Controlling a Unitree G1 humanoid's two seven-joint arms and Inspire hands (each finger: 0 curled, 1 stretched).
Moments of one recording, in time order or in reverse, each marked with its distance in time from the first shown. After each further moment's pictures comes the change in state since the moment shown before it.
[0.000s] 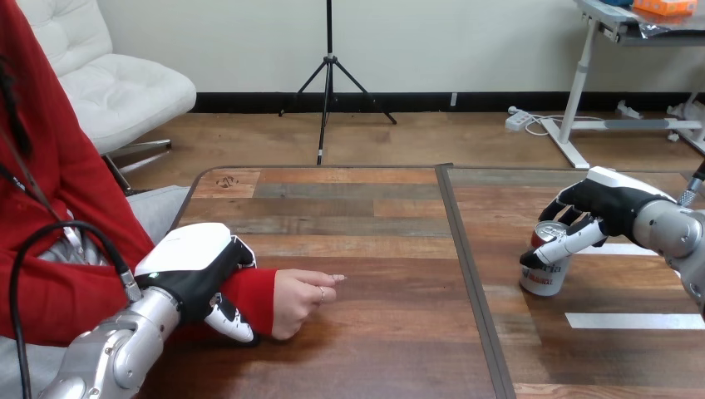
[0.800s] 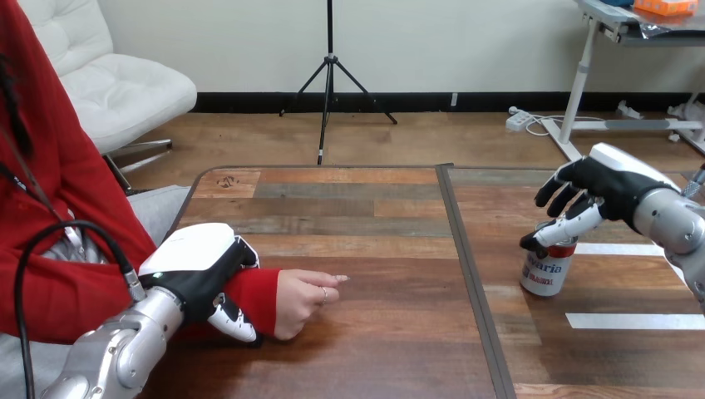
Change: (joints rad) left arm -0.013 -0.005 -0.012 0.024 -0.001 -0.013 0.010; right arm 0.000 0.000 -0.042 -0.001 0.039 -0.062 -0.079
